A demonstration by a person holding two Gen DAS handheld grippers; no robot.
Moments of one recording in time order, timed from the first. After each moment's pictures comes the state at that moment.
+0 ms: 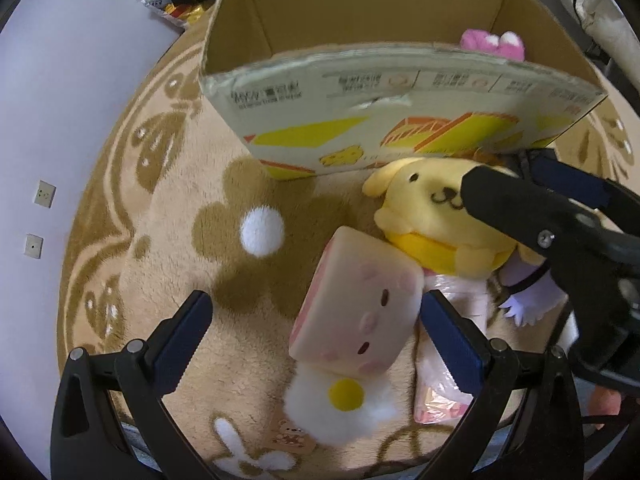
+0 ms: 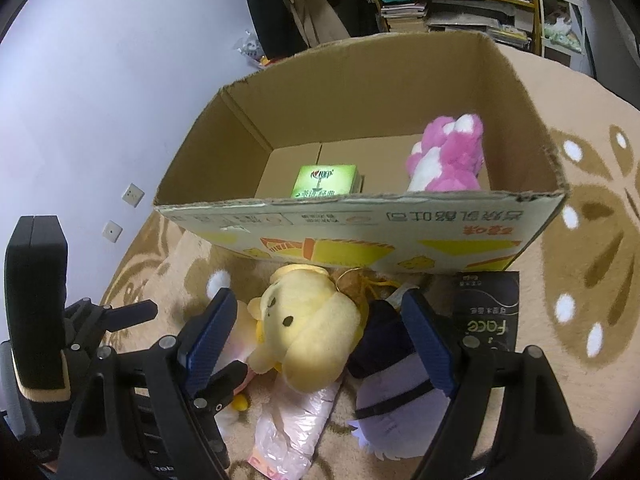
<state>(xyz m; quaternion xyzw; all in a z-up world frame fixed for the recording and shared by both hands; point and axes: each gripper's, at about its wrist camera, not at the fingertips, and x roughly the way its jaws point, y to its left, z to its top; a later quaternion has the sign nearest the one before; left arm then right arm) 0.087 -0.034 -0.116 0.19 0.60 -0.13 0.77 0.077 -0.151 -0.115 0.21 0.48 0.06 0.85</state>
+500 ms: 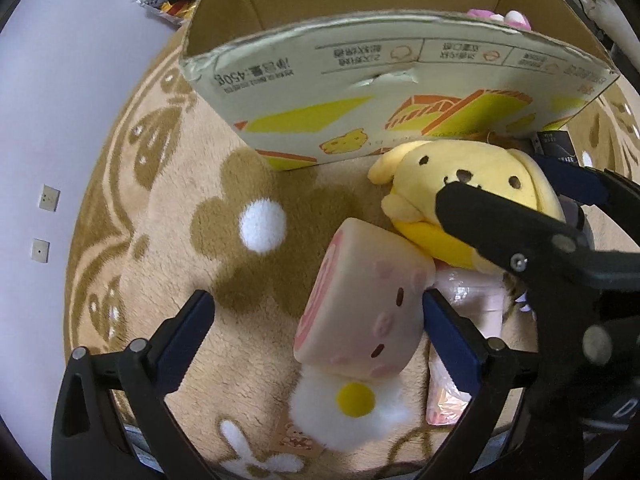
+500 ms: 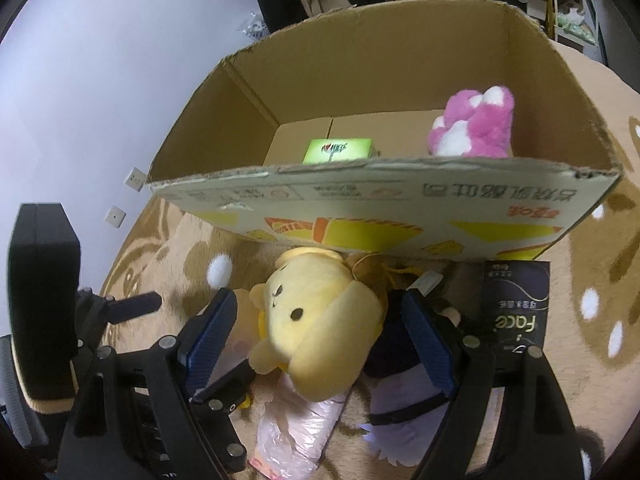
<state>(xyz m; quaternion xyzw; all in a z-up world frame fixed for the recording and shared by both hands) 0.094 -0.034 -0.130 0.21 0.61 -0.12 0.76 0.087 -0.137 -0.131 0.21 0.50 0.08 0.84</state>
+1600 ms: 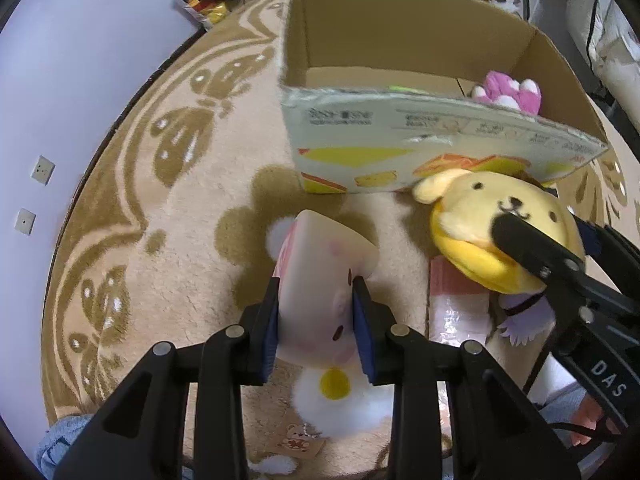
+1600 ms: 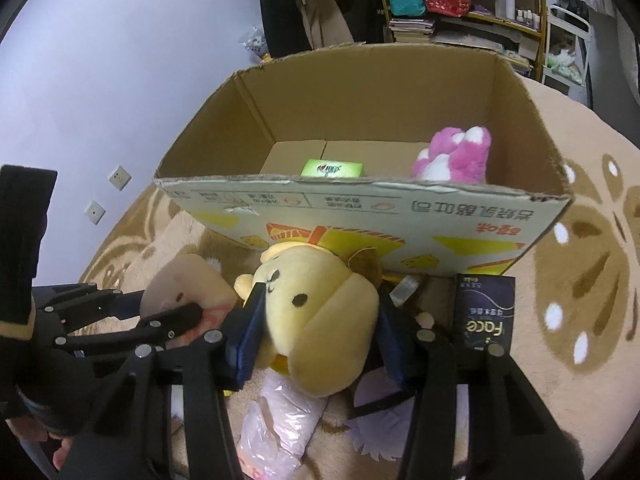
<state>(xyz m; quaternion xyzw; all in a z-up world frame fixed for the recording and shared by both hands) 0.105 -0.002 -0.096 0.13 0.59 -0.12 0.79 0.068 -0.131 -0.110 0.15 0.47 0.04 0.87</state>
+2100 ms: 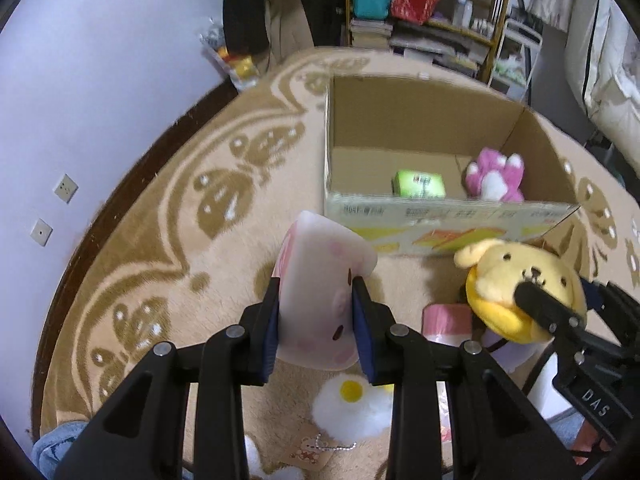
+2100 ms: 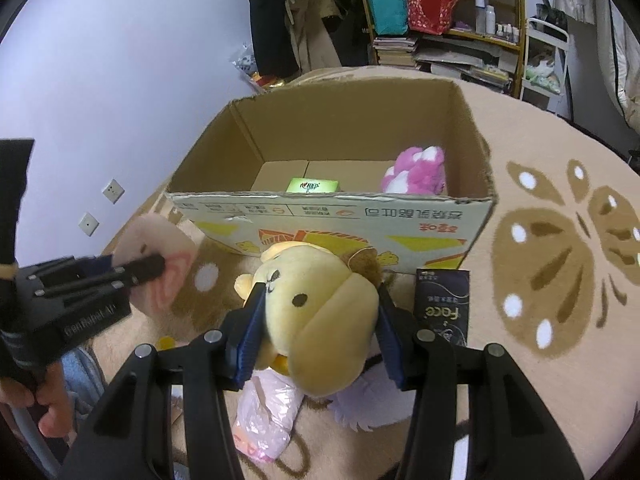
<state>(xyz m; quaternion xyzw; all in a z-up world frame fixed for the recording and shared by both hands) 0.088 0.011 -0.042 0.10 0.49 -0.11 0.86 0.036 -0.142 -0.080 0.15 0.45 0.02 0.88</state>
